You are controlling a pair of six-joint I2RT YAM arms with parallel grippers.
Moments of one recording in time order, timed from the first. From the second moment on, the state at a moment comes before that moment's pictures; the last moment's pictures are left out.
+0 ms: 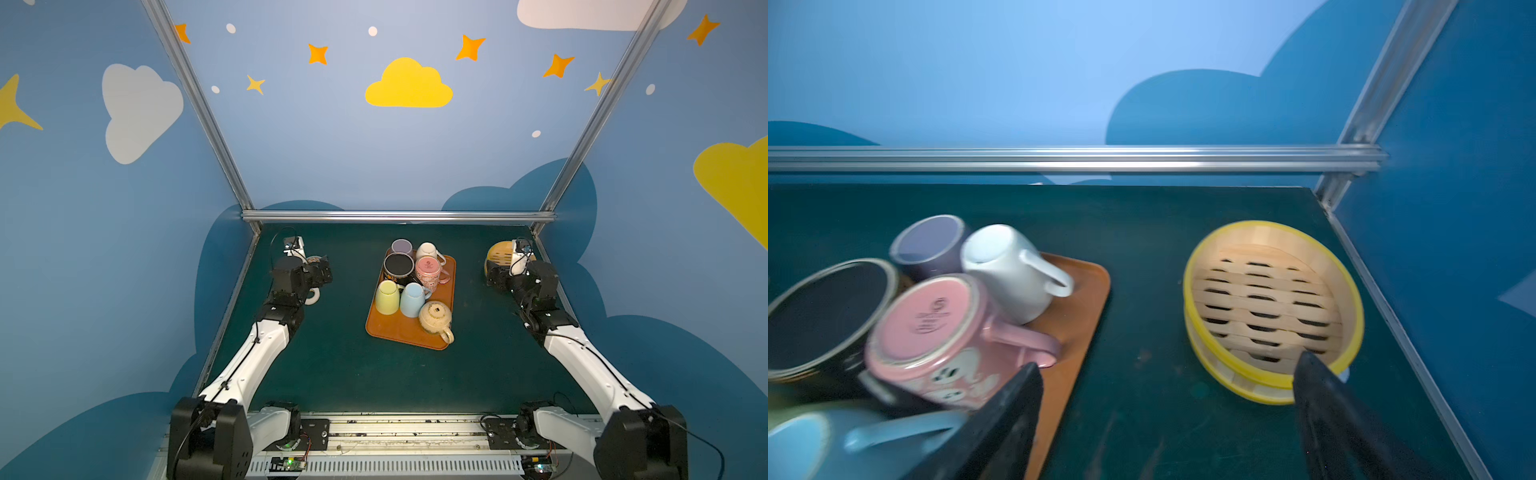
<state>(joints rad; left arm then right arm) -0.15 1.15 0.81 -0.01 -0.14 -0.22 0.20 1.10 0.76 0.01 0.05 0.04</state>
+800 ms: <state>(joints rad) -0.42 0.91 0.71 -0.54 -0.19 -0.61 0.59 1.00 0.84 -0.53 -0.06 0.26</state>
